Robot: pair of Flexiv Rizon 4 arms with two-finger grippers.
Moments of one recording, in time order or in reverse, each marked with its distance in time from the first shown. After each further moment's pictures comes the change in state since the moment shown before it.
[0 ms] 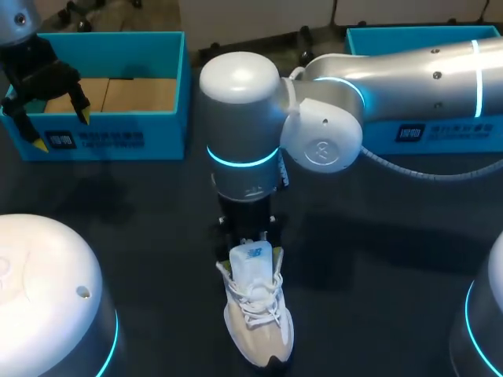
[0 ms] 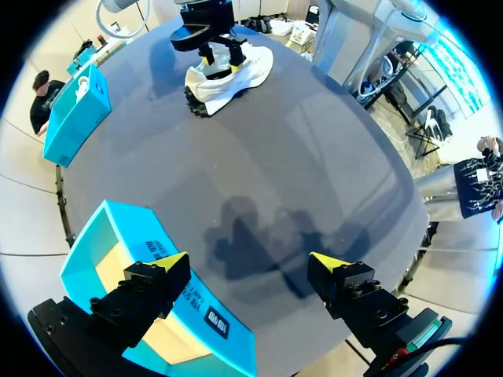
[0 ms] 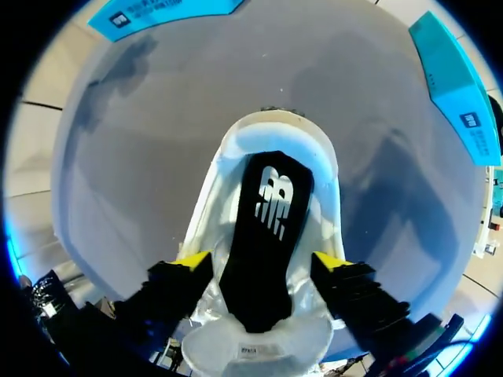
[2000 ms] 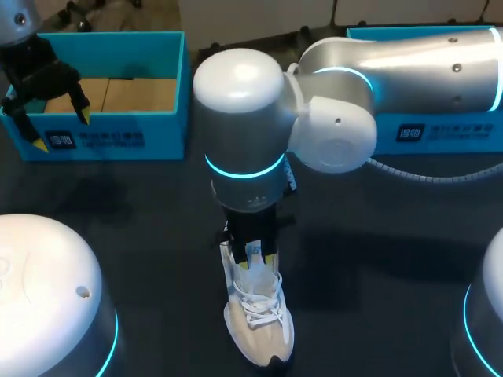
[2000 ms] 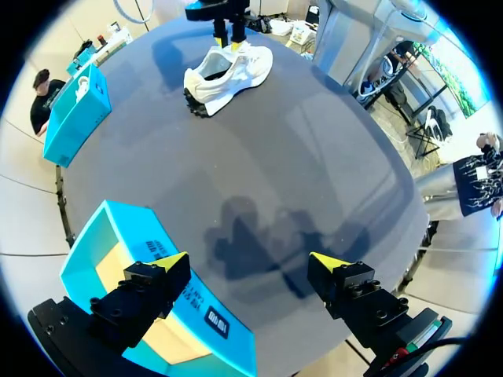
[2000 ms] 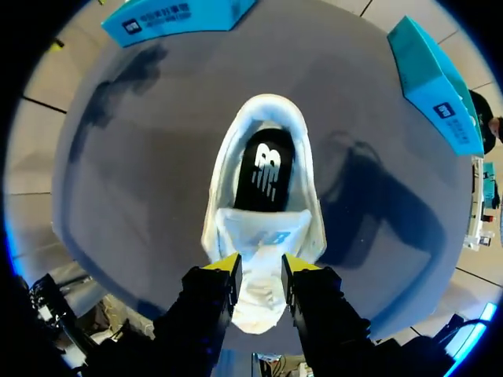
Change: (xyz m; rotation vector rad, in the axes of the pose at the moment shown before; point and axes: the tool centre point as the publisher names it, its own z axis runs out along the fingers) left arm 0.000 0.000 0.000 0.000 0.000 0.000; right arm -0.005 -0.031 -0.029 -0.064 -0.056 0.023
